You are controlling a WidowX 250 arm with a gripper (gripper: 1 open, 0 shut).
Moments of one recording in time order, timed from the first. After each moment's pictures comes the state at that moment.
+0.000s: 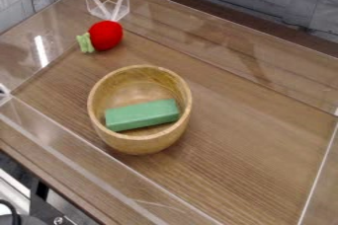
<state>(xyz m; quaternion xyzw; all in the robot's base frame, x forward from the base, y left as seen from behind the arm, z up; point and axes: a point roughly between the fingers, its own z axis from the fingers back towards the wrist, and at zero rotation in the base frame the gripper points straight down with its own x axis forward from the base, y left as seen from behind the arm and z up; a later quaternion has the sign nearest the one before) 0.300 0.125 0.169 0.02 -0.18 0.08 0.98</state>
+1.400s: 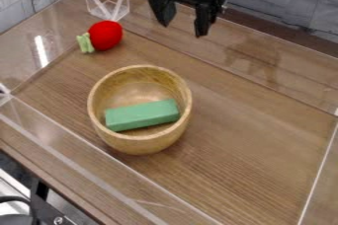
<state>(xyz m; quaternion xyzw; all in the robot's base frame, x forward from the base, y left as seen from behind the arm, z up) 0.305 0.018 0.137 -0.01 -0.14 0.02 0.99</state>
